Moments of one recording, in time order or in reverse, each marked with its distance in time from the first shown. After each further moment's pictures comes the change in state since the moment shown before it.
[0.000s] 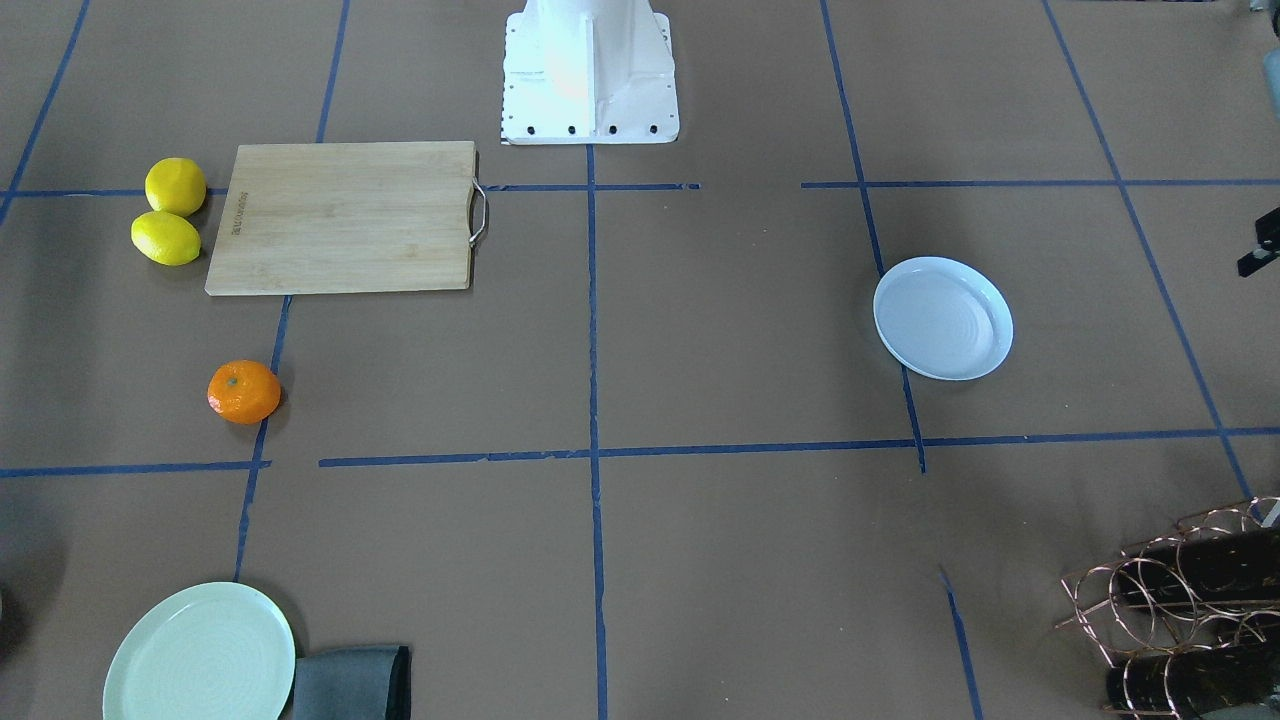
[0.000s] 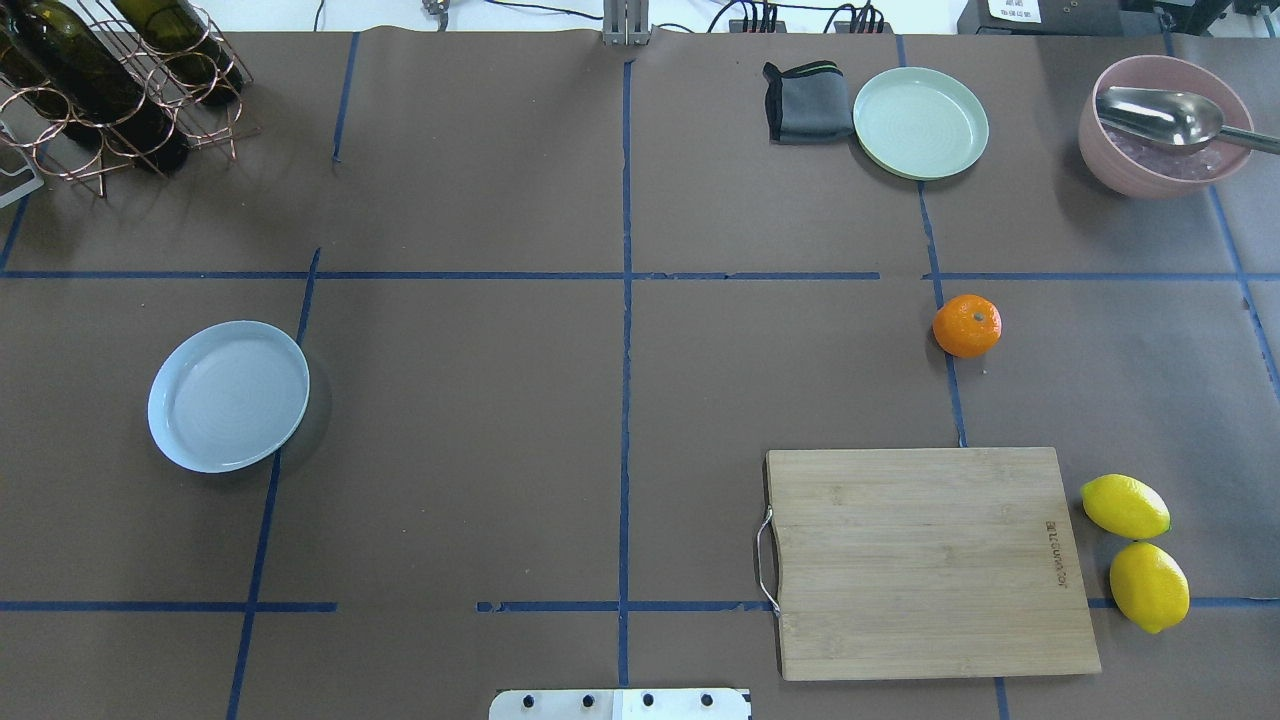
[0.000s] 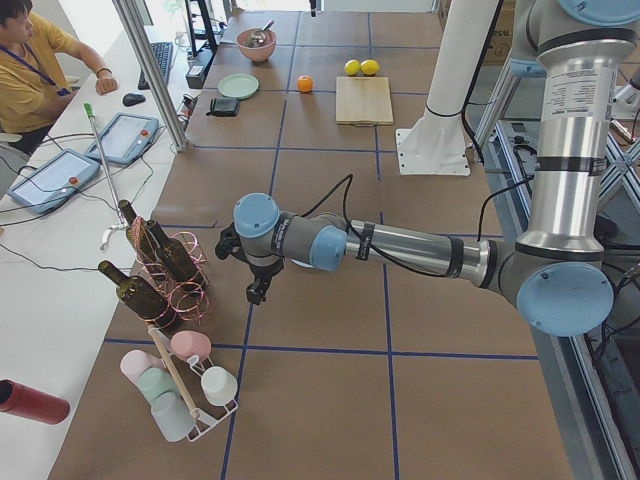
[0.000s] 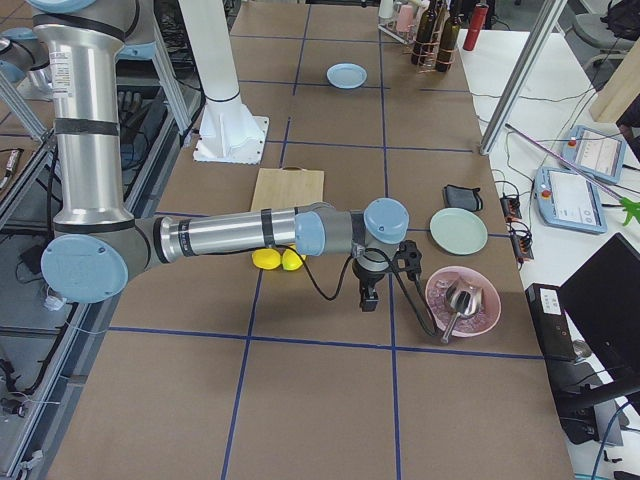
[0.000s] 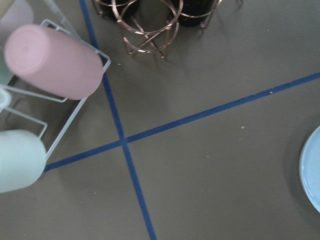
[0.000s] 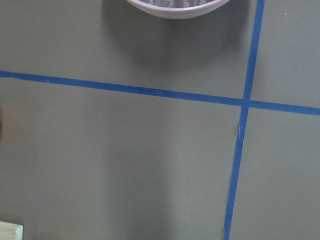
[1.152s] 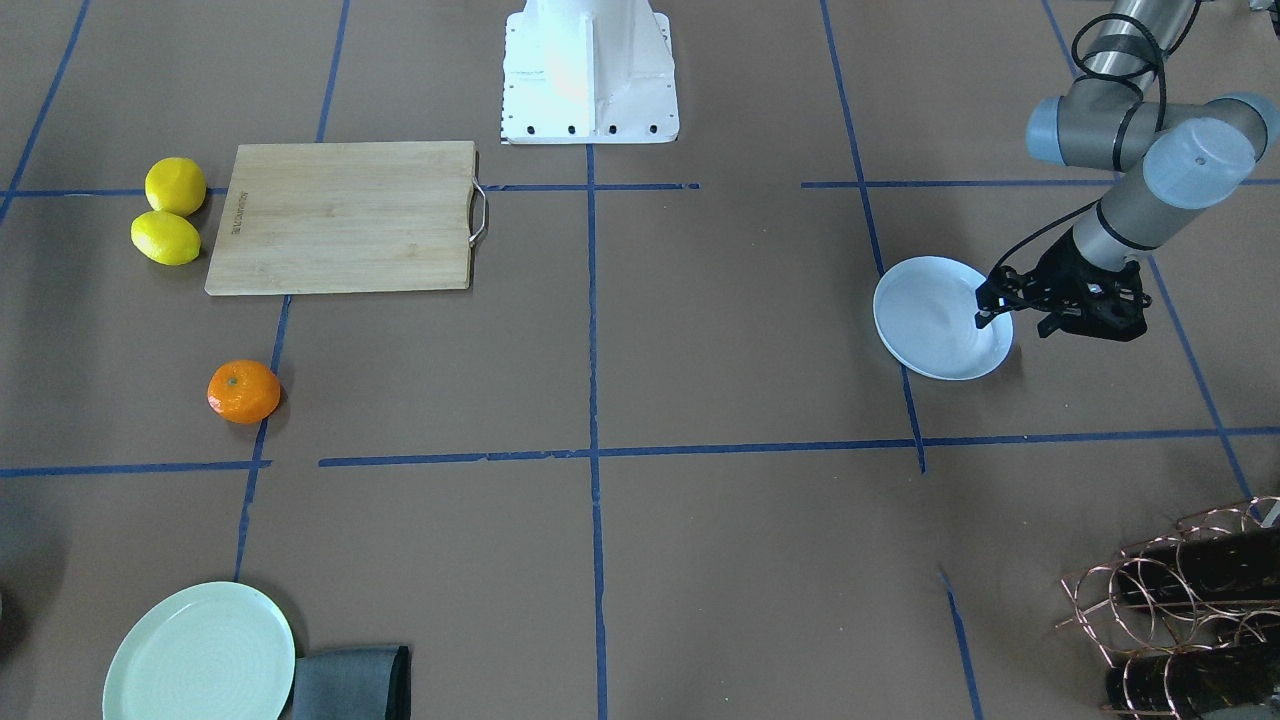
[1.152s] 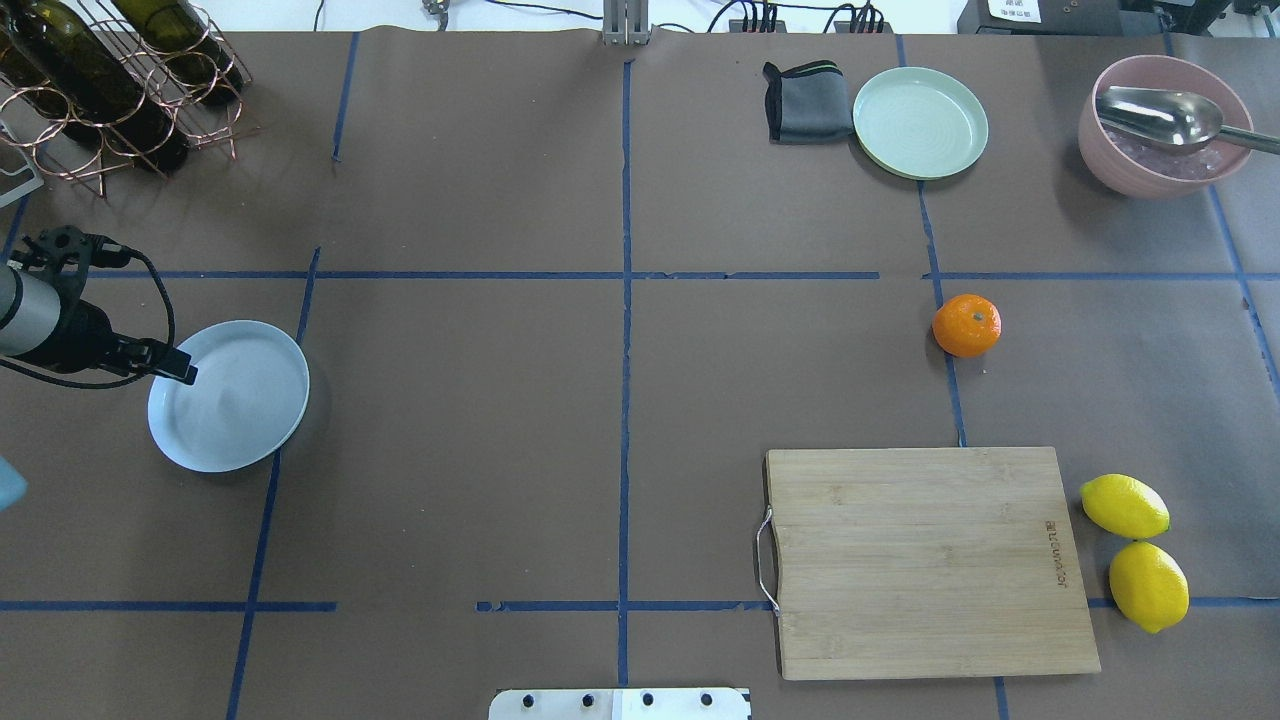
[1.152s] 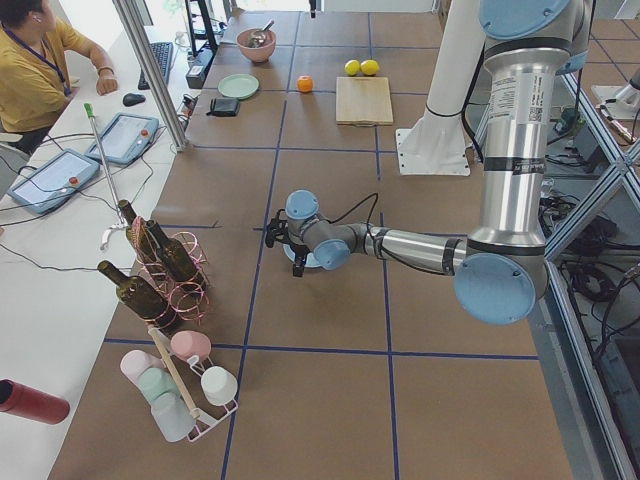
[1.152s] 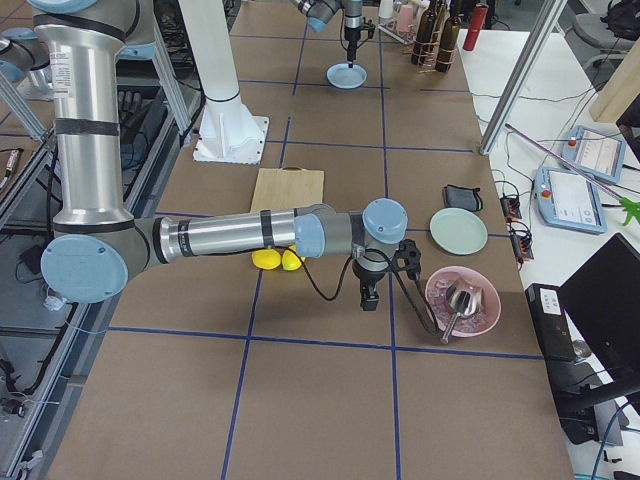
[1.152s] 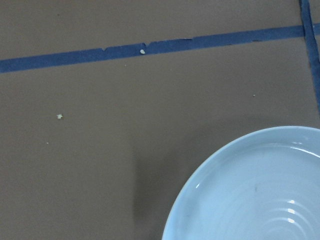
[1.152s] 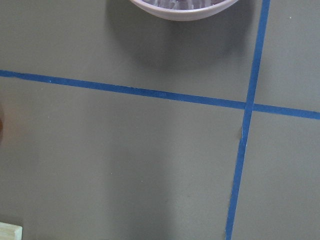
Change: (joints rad) left arm 0.457 0.005 0.099 -0.485 0.284 -0.781; right arm -0.005 -0.002 -0.003 0.020 0.001 0.004
